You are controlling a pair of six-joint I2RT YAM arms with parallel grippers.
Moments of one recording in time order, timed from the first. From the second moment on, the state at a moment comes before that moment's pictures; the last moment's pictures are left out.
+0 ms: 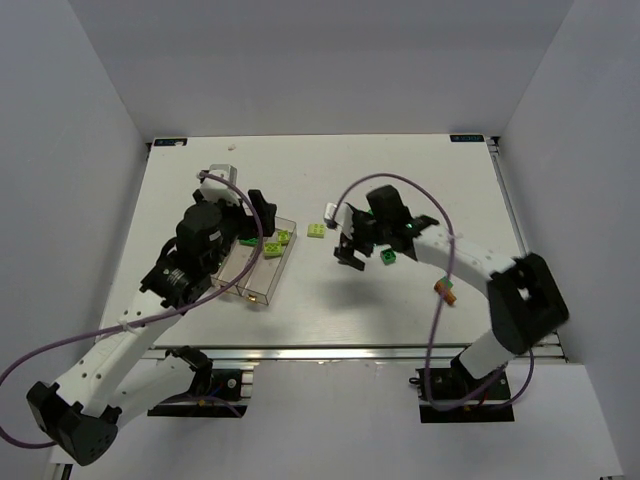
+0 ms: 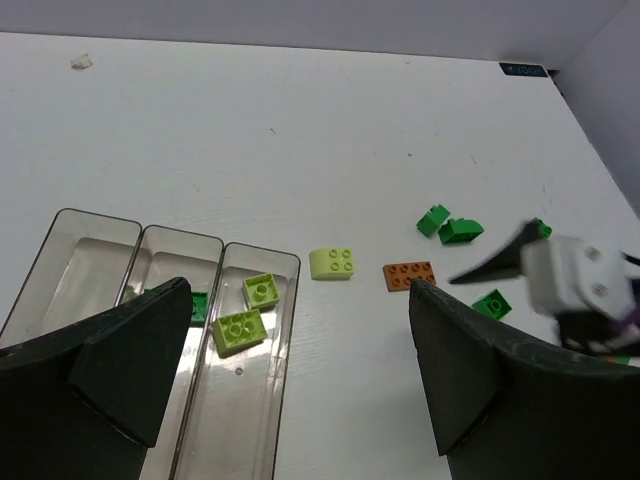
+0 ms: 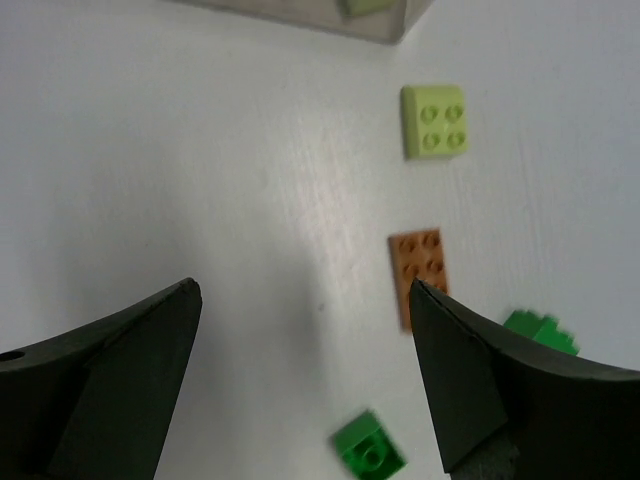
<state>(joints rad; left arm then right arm) -0.57 0.90 0.92 -0.22 -0.29 -0.30 0.62 1.47 0.94 -0.22 -0.48 -0.66</state>
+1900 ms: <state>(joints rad) -0.57 0.93 0.87 -0.16 -0.25 -0.27 0.63 2.19 1.60 -0.37 -0.50 -0.78</state>
